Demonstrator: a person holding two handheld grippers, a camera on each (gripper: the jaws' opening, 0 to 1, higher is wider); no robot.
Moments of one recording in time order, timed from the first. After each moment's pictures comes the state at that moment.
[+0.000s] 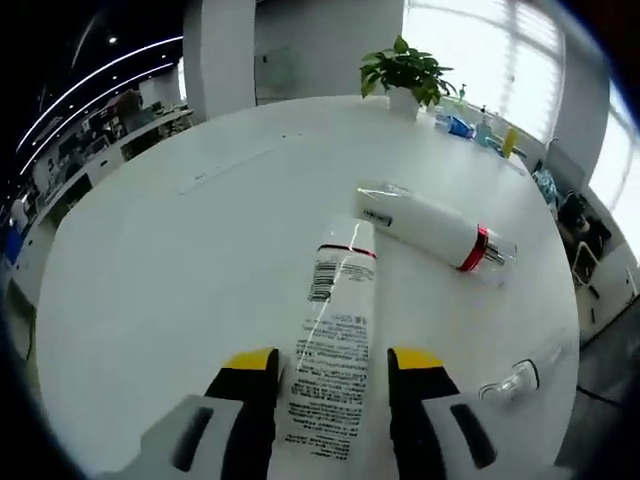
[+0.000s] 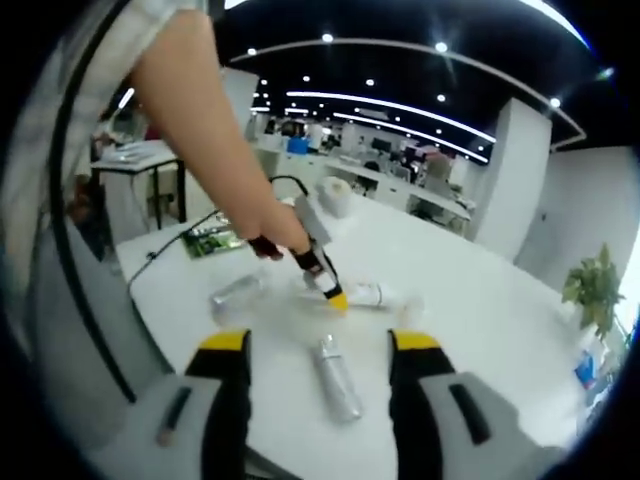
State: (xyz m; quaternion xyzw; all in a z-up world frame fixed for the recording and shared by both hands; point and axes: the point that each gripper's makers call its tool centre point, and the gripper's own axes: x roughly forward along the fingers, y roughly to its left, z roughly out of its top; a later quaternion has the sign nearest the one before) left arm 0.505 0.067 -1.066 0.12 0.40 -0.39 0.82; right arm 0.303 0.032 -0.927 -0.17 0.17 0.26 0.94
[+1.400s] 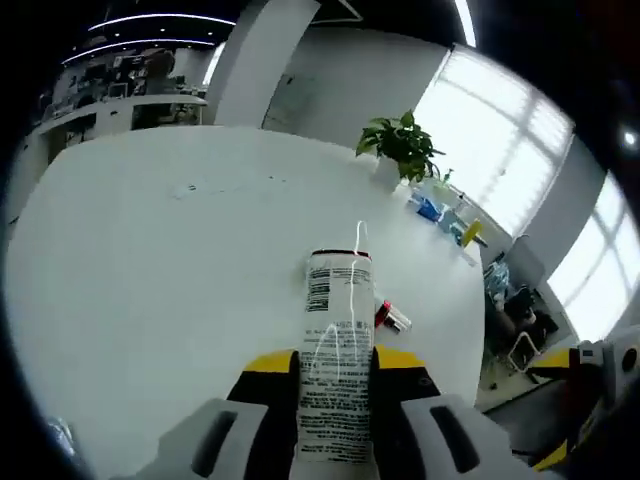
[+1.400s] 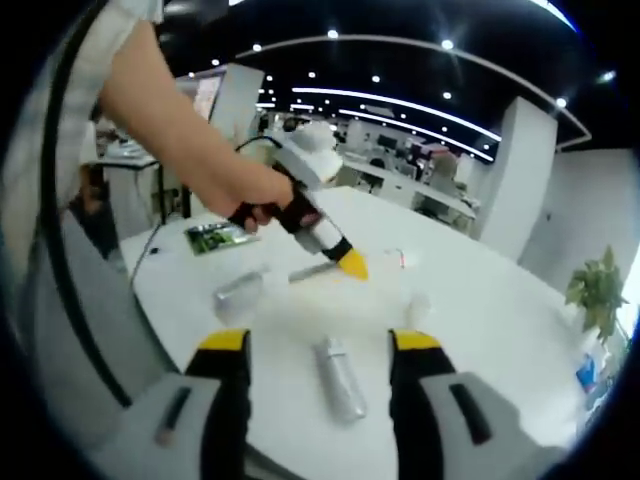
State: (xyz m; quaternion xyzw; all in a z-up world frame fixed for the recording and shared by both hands) left arm 0.448 0.066 -0.977 -0.10 0.39 -0.42 0.82; right arm 0.303 0.034 -0.929 -0.17 0.18 0.27 0.93
